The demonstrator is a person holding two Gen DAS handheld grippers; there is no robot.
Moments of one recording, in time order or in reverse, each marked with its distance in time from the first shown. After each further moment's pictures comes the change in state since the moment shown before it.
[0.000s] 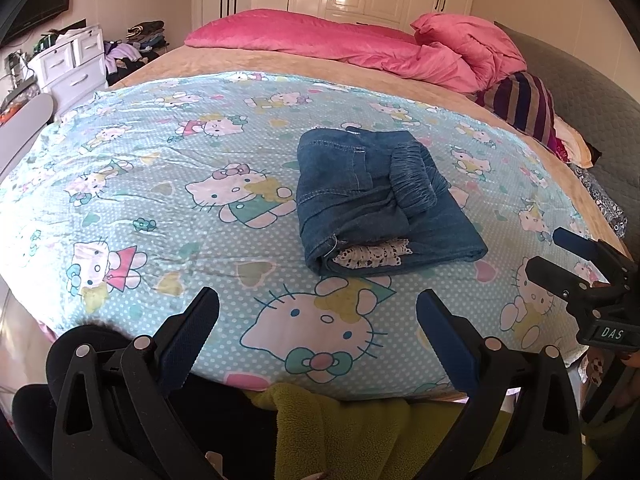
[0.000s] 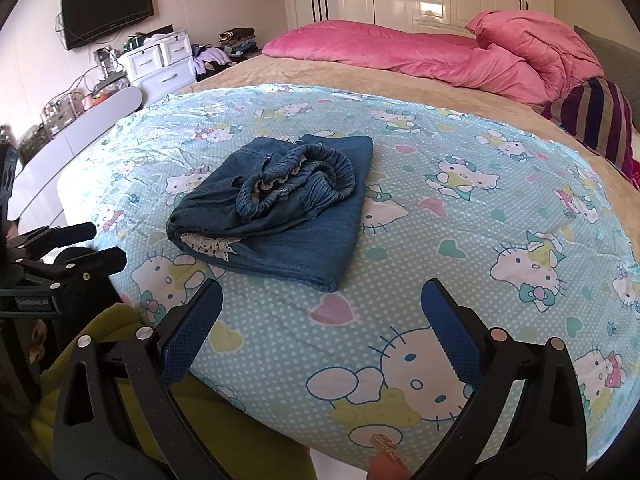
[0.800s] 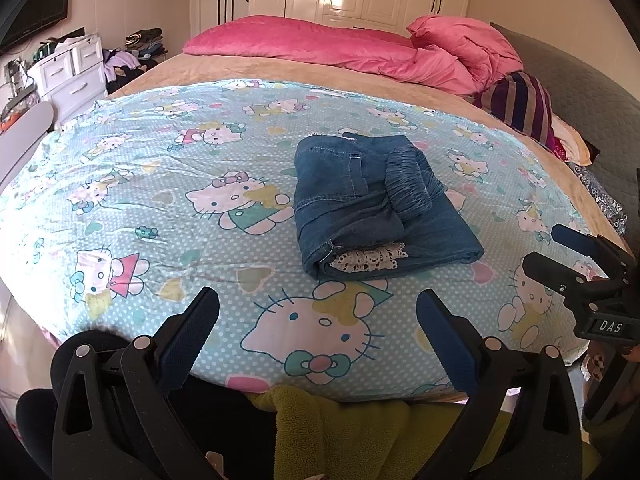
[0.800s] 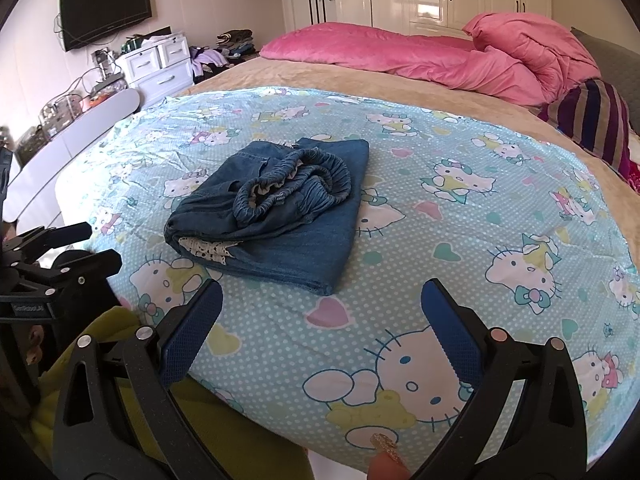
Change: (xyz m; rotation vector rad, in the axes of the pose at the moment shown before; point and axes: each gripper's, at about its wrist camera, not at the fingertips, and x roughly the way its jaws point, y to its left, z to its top) left arm -0.005 -0.004 0.001 0.017 -0.019 0.006; right arm -0.004 -0.001 0.002 0.002 -0.008 -0.007
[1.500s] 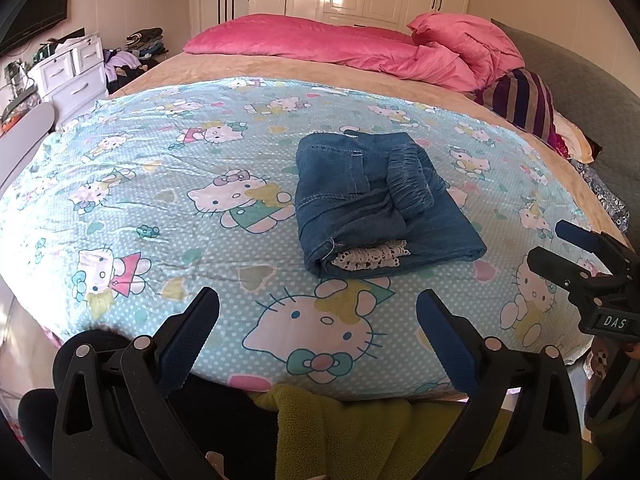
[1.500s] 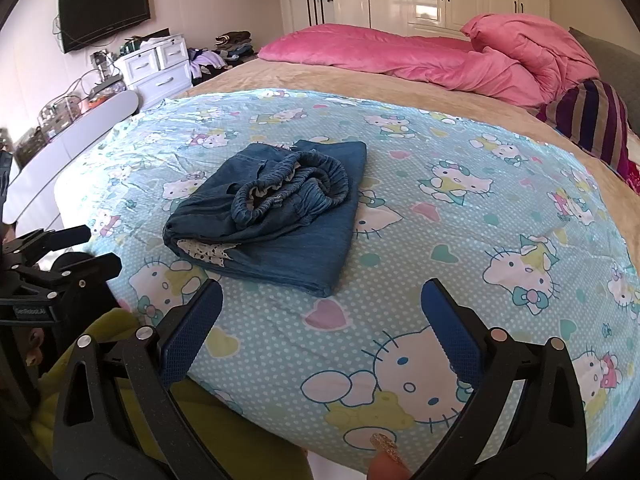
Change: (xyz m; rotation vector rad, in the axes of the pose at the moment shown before) left arm 0.001 0.000 -0.001 0.007 0.007 0.007; right arm 0.000 0.000 0.001 0.001 -0.006 -0.007
